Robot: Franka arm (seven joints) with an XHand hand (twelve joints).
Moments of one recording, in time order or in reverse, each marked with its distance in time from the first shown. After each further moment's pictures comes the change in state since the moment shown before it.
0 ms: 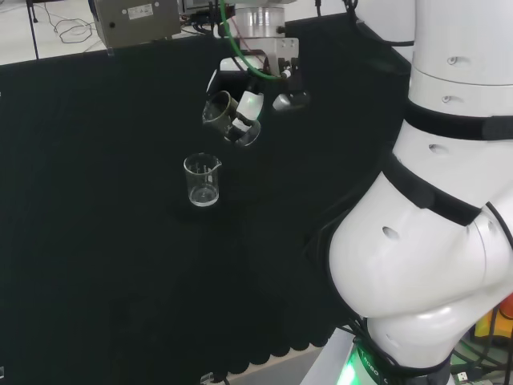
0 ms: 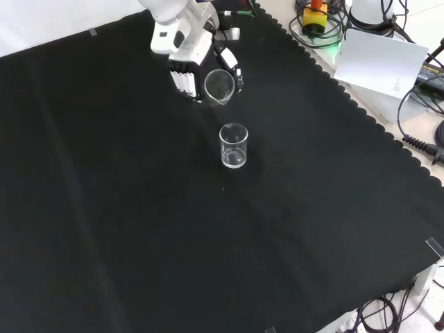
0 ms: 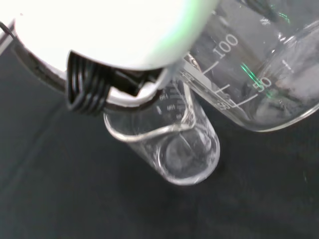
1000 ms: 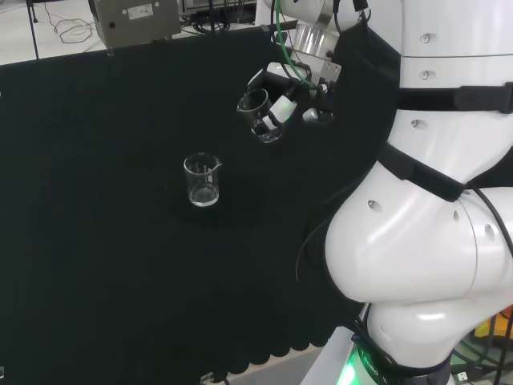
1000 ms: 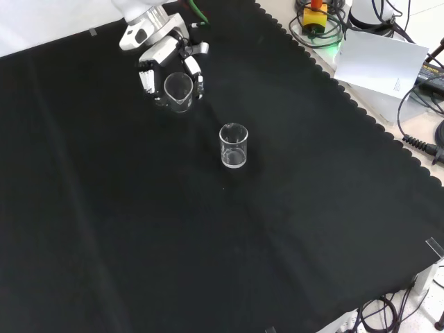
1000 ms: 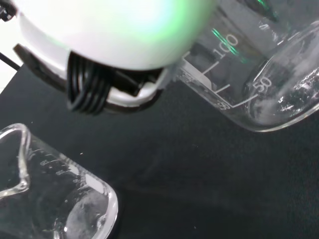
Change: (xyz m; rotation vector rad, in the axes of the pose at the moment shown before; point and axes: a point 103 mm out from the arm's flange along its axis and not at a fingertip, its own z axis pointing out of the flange) arm -0.118 0.012 0.028 -0.198 0.186 0.071
